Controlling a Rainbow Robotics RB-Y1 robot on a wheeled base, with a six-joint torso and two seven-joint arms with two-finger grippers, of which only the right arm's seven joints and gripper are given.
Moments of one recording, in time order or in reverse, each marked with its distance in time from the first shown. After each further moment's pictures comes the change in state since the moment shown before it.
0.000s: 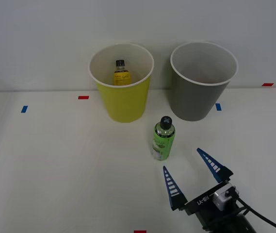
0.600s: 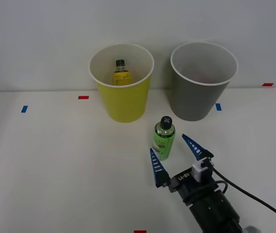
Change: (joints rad) arm -0.141 0.087 0.017 0.065 -0.015 0.140 0.009
